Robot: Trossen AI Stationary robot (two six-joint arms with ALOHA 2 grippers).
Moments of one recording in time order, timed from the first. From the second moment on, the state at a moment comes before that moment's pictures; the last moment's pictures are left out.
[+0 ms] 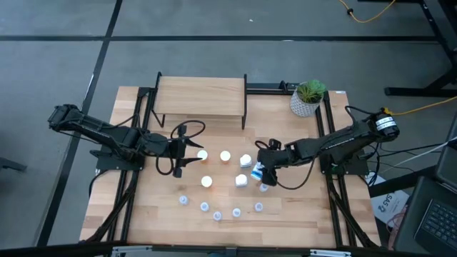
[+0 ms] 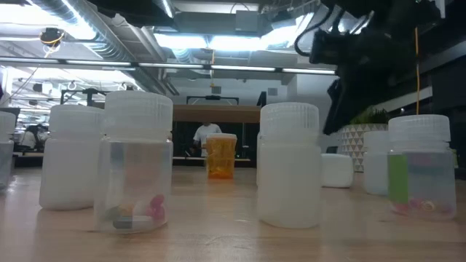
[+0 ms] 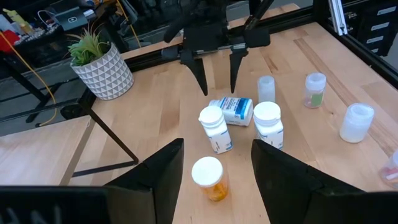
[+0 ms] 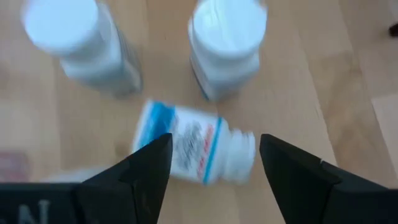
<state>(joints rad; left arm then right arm) -0.26 0.95 0.69 -0.15 -0.33 0.13 0.22 1.46 0.83 -0.41 0.21 0.38</state>
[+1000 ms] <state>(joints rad) -0.26 0.95 0.69 -0.15 -0.33 0.13 0.23 1.57 0.83 -0.38 0.24 0.54</state>
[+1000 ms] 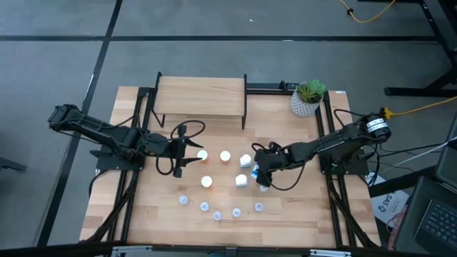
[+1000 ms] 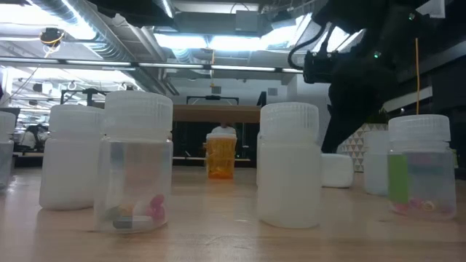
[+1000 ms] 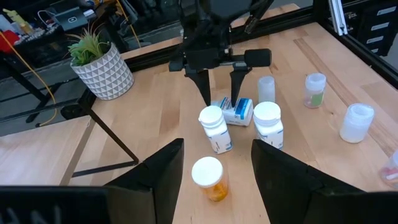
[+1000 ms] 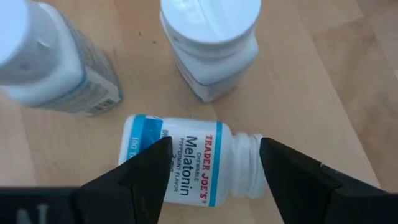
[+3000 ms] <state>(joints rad) -0.26 0.95 0.69 -0.16 -0.33 0.13 0.17 1.50 0.85 -0.64 0.11 0.58</state>
